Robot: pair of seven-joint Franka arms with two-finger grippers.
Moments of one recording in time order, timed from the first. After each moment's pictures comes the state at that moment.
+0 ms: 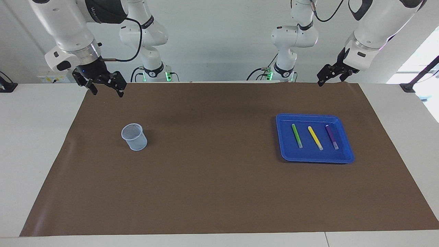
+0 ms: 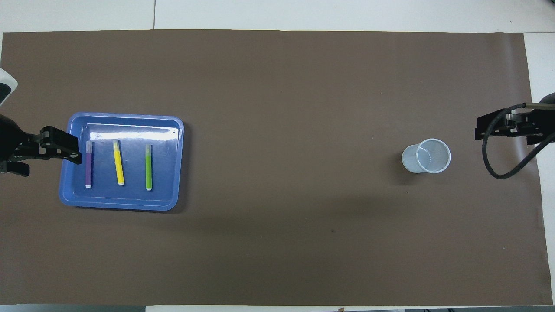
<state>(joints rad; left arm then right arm) -0.17 -0.04 0.05 -1.59 -0.03 1.38 -0.28 0.03 -0.03 -0.03 -1.62 -0.02 1.56 0.13</state>
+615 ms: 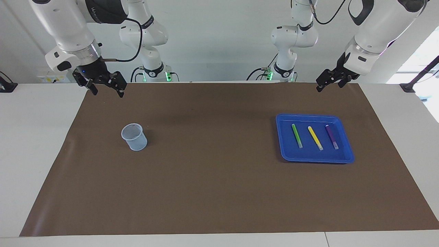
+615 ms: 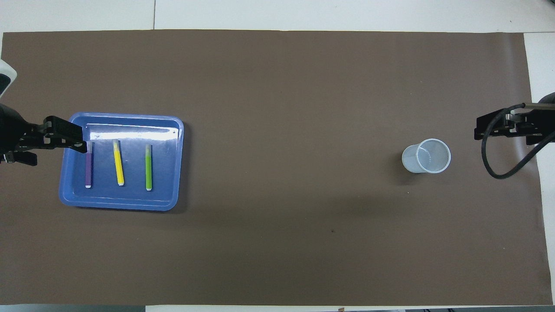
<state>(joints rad) -0.17 -0.03 0.05 -1.59 -0.06 1.44 -0.28 0.03 -0.03 -0.03 -1.62 -0.02 1.56 0.13</state>
